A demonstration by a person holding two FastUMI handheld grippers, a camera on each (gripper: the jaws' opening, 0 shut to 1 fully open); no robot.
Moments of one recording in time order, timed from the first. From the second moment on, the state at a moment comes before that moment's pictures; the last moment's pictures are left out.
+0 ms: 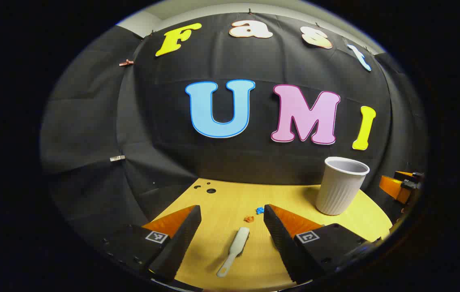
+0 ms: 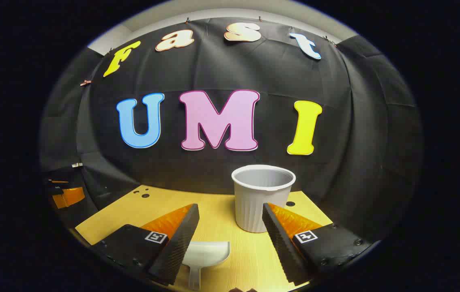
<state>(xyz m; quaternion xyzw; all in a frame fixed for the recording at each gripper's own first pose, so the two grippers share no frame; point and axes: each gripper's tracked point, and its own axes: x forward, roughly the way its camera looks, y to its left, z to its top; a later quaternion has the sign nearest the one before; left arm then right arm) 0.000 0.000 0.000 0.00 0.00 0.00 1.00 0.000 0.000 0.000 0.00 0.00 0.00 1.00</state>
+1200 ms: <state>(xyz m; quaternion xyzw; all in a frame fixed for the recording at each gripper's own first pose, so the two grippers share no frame) 0.042 0.014 -0.105 0.02 0.15 -0.10 0.98 -0.007 0.058 -0.054 -0.01 0.10 0.01 1.00</state>
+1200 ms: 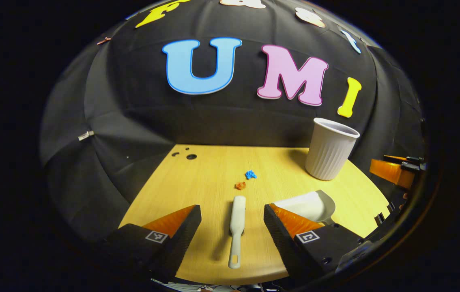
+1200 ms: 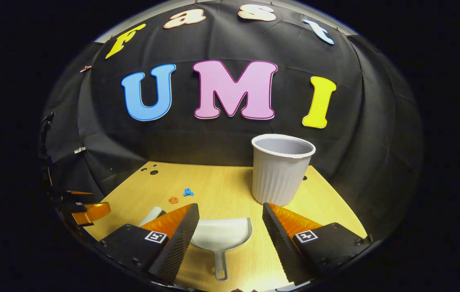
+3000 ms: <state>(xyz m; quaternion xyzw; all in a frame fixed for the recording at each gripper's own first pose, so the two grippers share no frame) 0.121 -0.015 -0.289 0.09 0.40 -0.11 0.91 -0.027 0.074 -0.216 0.03 0.35 0.05 0.93</state>
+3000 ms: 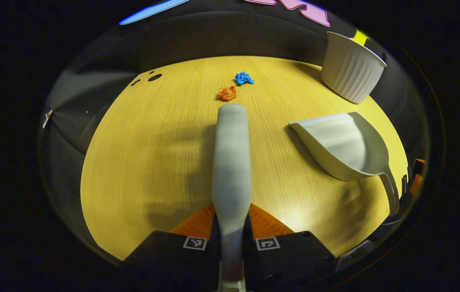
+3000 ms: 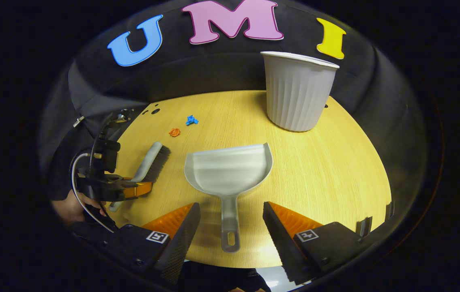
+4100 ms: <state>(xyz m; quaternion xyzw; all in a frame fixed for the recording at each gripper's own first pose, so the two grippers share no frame) 0.063 0.022 -0.233 0.00 0.33 -0.03 0.94 0.029 0.074 -0.329 -0.02 0.47 0.03 0.88</state>
